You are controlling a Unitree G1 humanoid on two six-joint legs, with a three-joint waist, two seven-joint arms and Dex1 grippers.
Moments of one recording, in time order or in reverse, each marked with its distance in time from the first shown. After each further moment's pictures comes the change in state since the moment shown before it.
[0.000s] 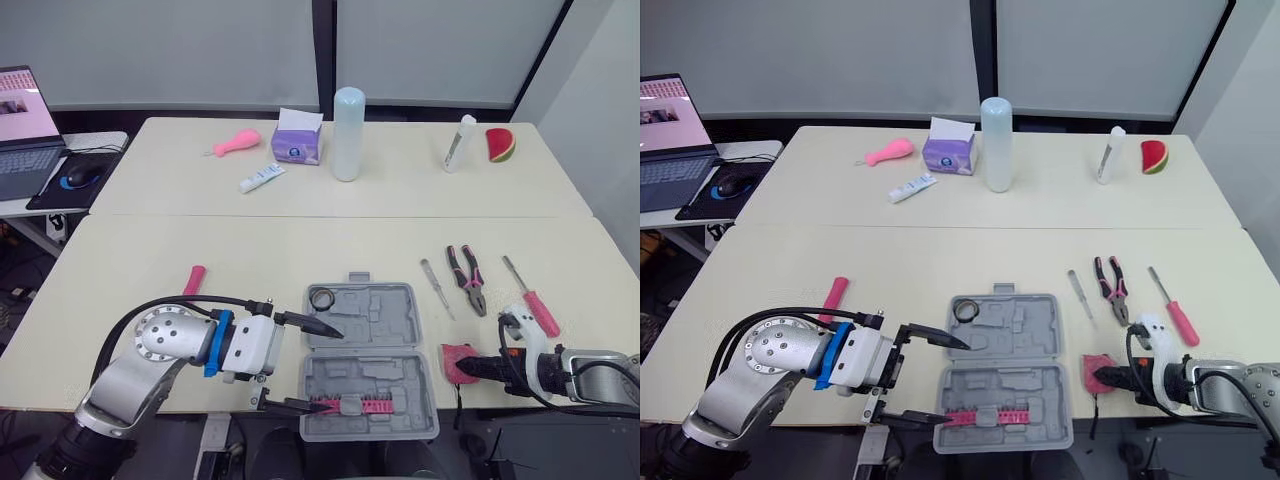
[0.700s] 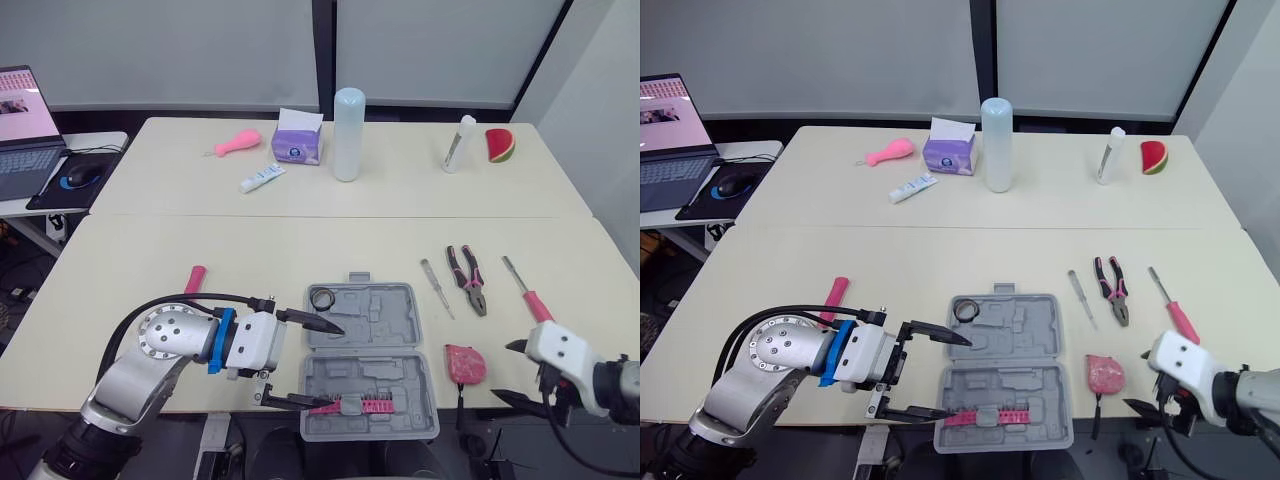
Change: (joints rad) left arm -0.018 -0.029 -0.002 0.019 0.012 -0.003 0.003; right arm 0.449 -0.252 0.006 -0.242 -0.904 -1.132 0.525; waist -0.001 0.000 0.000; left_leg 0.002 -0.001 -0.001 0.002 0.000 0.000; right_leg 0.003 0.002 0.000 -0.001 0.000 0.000
